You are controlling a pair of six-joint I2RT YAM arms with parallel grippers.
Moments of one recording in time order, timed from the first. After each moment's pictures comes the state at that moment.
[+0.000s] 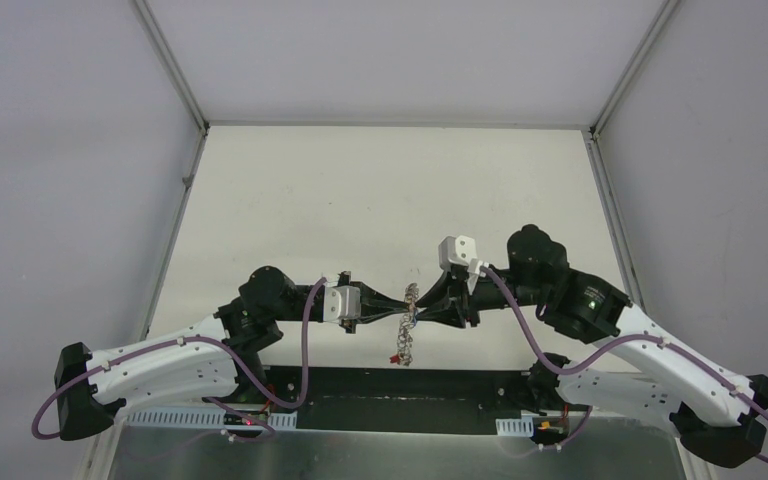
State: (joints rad) left arm -1.09 0.75 0.54 0.37 0.53 0.13; right arm 0.99 0.81 0.97 -0.51 -0.59 -0.11
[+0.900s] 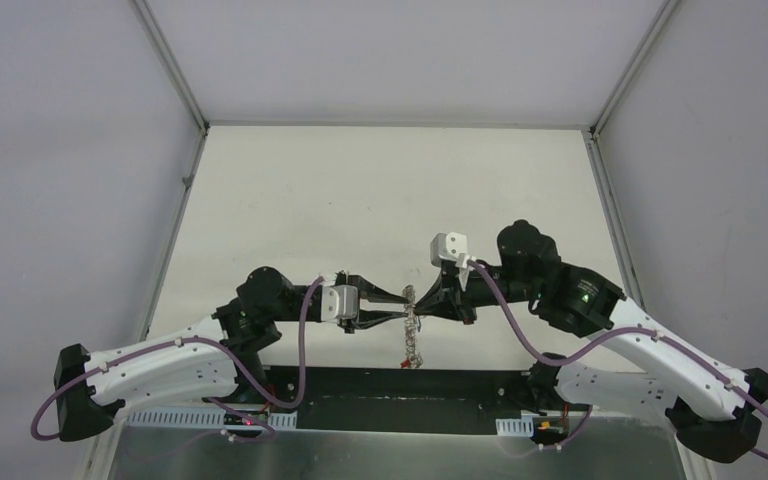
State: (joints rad) left arm -1.09 0.74 0.54 0.36 0.52 0.12; right arm 0.99 0.85 1.00 -0.54 -0.58 -0.12
